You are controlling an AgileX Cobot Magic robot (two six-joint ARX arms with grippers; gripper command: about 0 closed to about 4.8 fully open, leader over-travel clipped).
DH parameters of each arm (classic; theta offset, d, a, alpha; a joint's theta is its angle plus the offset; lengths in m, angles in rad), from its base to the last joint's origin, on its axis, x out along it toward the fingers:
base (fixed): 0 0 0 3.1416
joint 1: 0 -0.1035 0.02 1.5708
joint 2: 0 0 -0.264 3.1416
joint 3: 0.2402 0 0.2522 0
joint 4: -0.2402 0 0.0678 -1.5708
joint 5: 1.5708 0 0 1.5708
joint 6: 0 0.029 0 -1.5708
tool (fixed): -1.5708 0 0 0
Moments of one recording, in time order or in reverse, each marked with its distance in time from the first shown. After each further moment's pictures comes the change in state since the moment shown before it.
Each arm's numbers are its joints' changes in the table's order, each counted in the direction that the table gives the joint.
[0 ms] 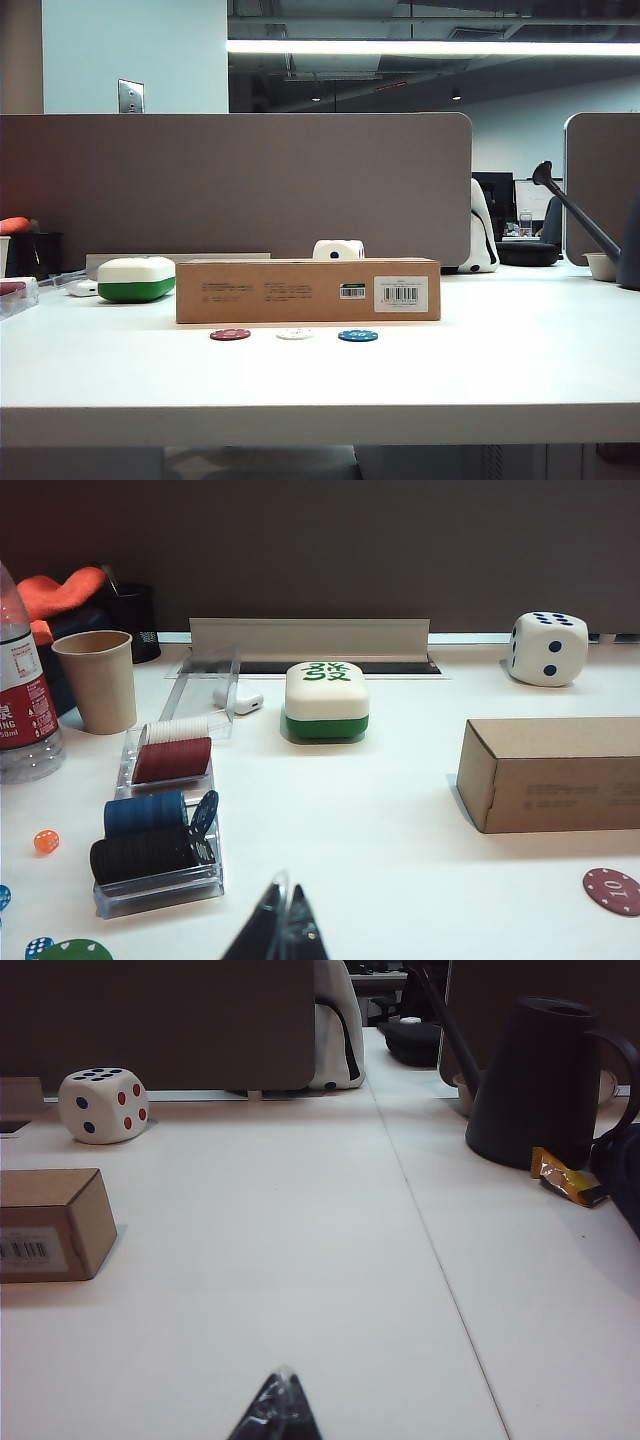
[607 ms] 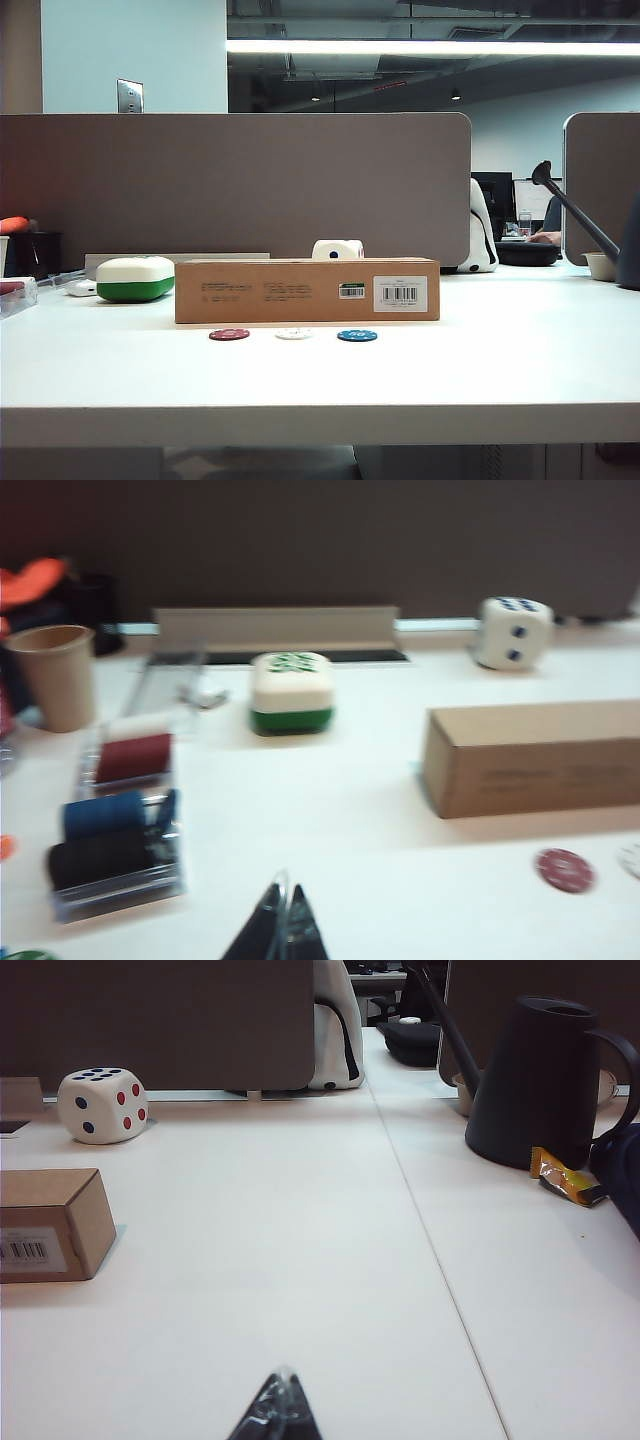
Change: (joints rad) left arm 0.065 0.046 0.055 -0.047 0.004 0.000; right arm 0.000 0.000 0.000 0.000 0.000 0.000
